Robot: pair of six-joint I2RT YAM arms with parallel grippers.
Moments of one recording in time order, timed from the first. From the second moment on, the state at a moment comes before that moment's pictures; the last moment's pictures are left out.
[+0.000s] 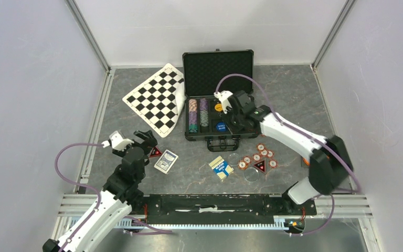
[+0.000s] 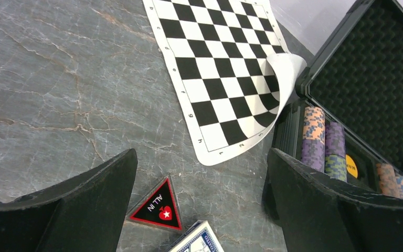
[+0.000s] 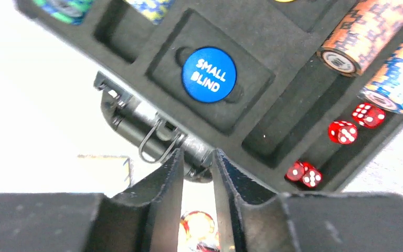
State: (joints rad) left arm -0.54 0.35 0.24 -0.20 -0.80 -0.79; right arm 0.64 1.60 1.18 -0.52 -0.01 -0.02
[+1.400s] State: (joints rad) left arm -0.54 0.43 0.22 0.00 -0.47 -0.61; right arm 1.08 1.46 0.81 -0.44 0.13 0.19
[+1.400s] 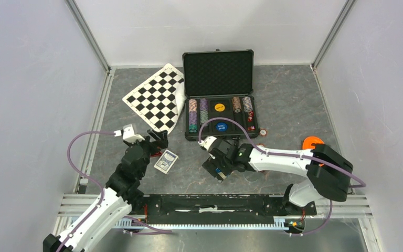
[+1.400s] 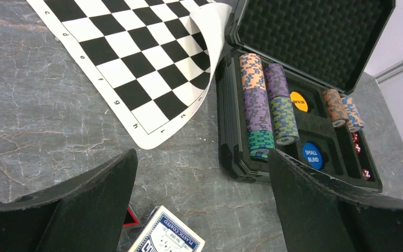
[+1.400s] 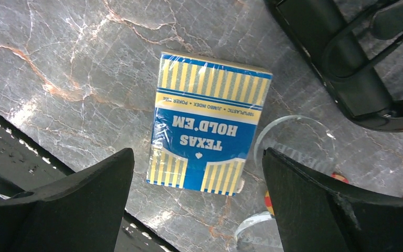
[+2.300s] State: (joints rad) left arm -0.54 0.41 0.22 0.00 -0.47 -0.61; right arm 1.09 1.56 0.90 -0.43 0.11 0.22
